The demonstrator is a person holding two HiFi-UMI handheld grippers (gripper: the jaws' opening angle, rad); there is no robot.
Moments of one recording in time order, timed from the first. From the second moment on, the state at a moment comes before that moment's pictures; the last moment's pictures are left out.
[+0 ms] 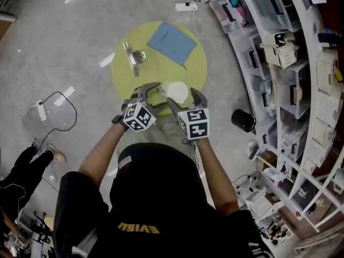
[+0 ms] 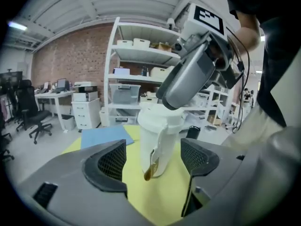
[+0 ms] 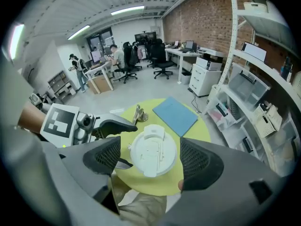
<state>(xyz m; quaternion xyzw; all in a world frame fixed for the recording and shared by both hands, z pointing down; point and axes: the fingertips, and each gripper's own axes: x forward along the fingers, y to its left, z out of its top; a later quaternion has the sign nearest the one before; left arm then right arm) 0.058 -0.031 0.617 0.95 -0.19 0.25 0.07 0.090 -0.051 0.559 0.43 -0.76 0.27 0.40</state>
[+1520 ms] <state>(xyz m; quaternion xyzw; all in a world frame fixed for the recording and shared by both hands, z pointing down) 0.107 -0.033 0.657 0.98 -0.07 0.20 -0.01 0.085 -0.039 0.585 0.18 -0.75 0.15 0.61</state>
